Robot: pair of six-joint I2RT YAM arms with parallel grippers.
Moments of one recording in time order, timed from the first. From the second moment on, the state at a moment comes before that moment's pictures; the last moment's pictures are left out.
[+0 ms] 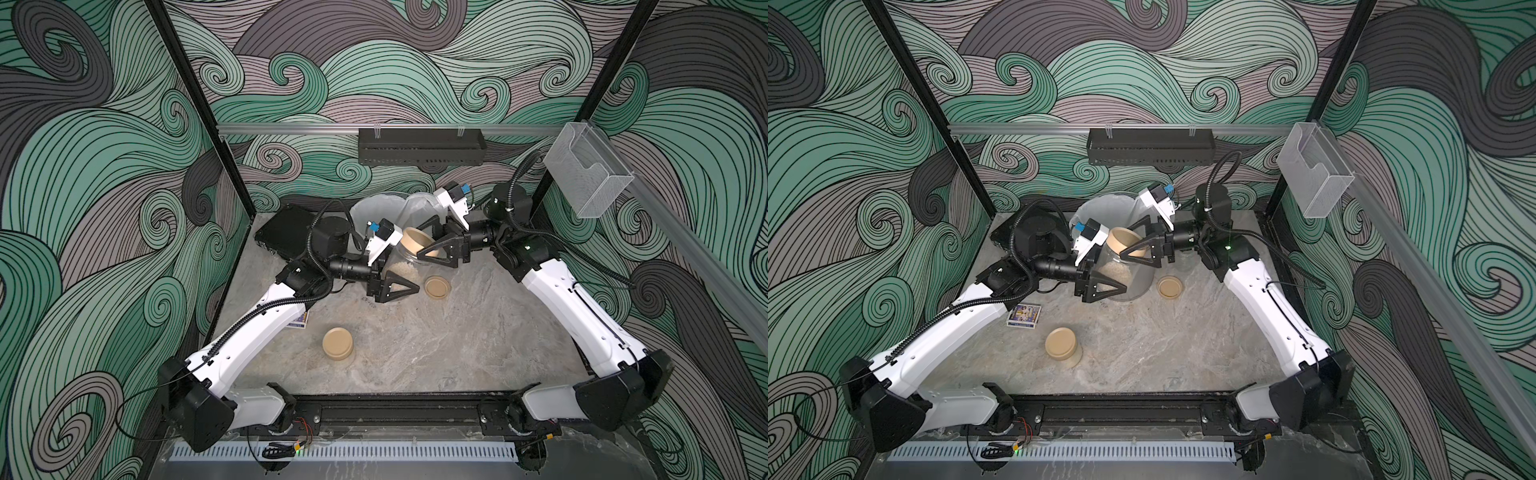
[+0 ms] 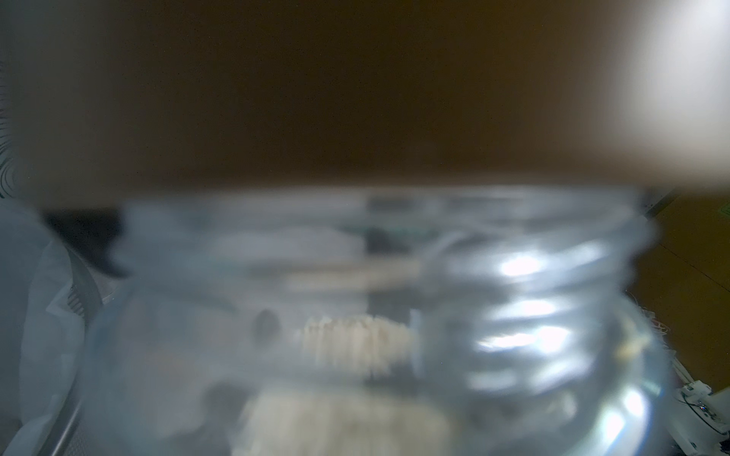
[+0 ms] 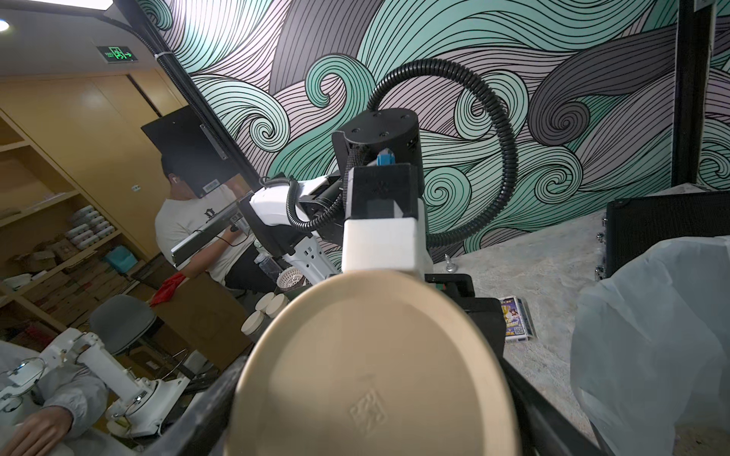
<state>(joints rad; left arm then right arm) -0.60 1.28 1.23 -0.24 1.00 -0.08 0.43 1.41 1.48 -0.20 -1.33 0.27</state>
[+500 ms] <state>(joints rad) -0.60 1.27 1.23 -0.22 1.00 -0.08 0.41 1.42 1.51 -0.18 -1.34 0.27</state>
